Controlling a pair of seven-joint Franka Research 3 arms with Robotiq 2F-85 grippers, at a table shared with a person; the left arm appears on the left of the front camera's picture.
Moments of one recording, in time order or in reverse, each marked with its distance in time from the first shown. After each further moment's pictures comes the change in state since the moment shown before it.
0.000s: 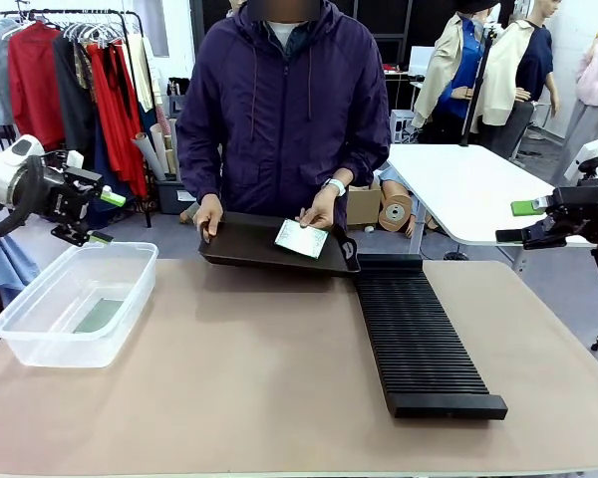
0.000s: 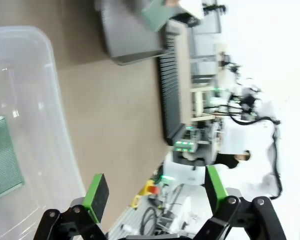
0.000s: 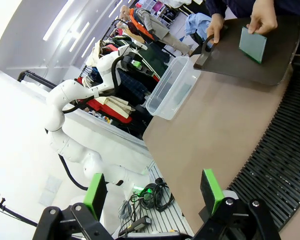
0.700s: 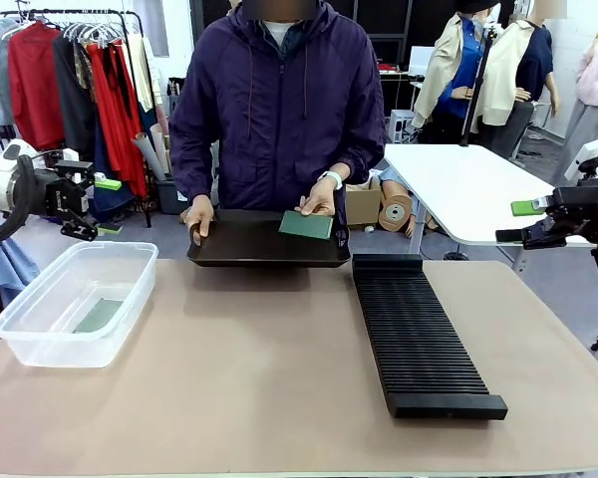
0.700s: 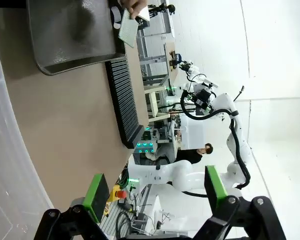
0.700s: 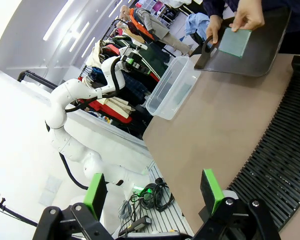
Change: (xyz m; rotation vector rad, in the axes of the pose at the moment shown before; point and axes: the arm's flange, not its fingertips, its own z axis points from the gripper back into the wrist) left arm -0.001 0.007 -0.002 -0.229 0.003 -0.014; right arm 0.000 0.000 0.000 0.000 0.000 0.000
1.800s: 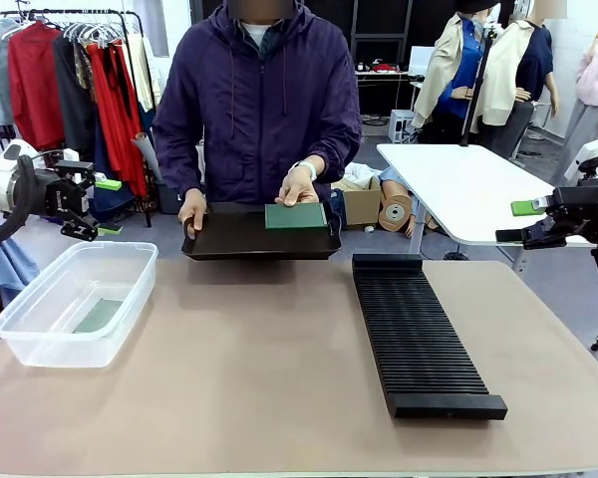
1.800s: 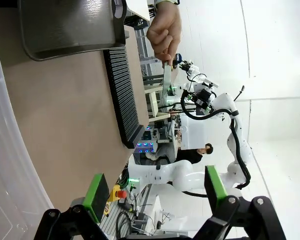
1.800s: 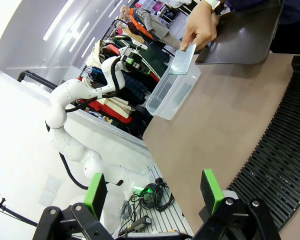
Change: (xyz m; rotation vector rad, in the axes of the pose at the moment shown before) left arm 0.000 0.000 0.000 0.003 -0.001 0.001; right arm 0.000 0.000 0.000 0.000 0.000 0.000
